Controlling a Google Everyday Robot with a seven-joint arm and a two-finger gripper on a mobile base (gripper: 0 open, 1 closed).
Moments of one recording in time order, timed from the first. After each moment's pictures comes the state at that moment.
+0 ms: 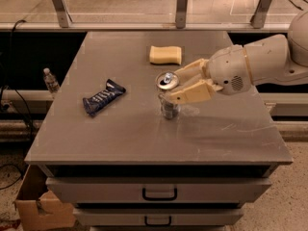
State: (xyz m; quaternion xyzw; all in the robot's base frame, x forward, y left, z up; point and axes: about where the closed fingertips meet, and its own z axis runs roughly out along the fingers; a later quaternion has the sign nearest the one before) arm 0.501 -0.056 0.925 -0.56 0.64 0.32 0.41
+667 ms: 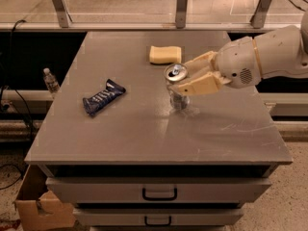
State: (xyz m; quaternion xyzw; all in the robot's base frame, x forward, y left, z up) arm 0.511 -0.073 0.937 -0.55 0.66 0.29 0.42
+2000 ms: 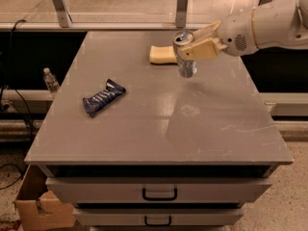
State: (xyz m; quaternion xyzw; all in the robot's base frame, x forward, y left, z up) arm 0.600 -0.102 0.969 -0.48 0.71 0.22 0.46
